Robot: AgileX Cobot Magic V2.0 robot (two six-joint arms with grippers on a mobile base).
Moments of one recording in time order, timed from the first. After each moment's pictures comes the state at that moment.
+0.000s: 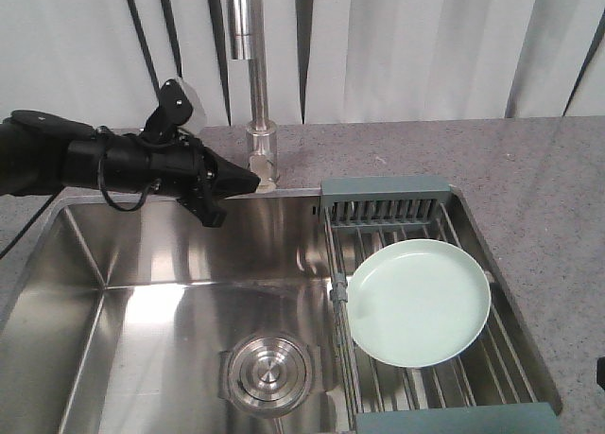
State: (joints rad) left arm -0.18 1.90 -1.36 -1.33 0.86 1.73; right arm 0.14 0.45 -0.53 0.10 0.81 -0.06
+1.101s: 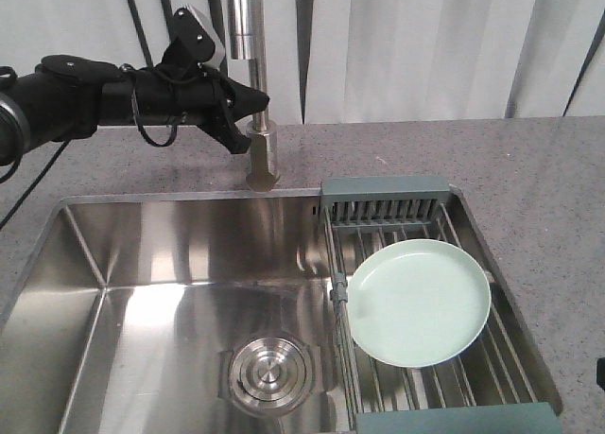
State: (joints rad) left arm -0.21 2.04 -1.73 -1.34 0.71 1.77; right arm 0.14 0.45 -0.53 0.11 0.81 -0.06
